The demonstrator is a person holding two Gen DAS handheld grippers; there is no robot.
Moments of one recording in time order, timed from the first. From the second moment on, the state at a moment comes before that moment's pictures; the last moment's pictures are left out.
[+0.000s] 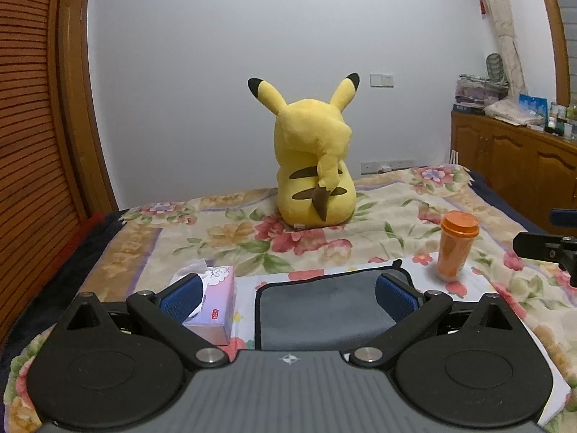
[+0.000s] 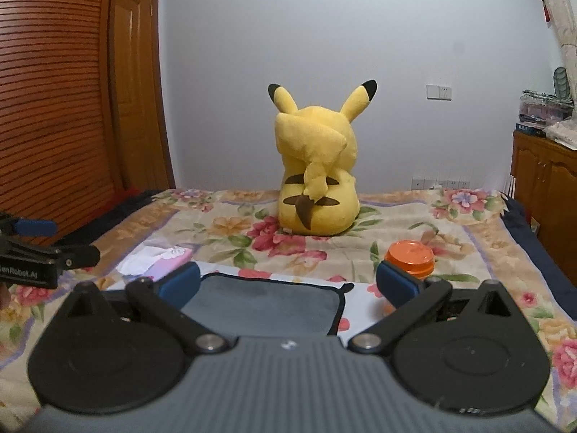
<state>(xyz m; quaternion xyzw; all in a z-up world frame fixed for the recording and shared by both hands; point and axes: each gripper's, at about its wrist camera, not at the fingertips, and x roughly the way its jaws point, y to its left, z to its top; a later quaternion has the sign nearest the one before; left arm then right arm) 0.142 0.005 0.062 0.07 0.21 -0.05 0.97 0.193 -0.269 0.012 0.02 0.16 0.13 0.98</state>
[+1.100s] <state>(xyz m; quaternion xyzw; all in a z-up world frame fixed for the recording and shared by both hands) 0.062 -0.006 0.043 0.07 0.23 -0.06 0.97 0.125 -0.267 -0.001 0.03 0.18 0.13 0.97</state>
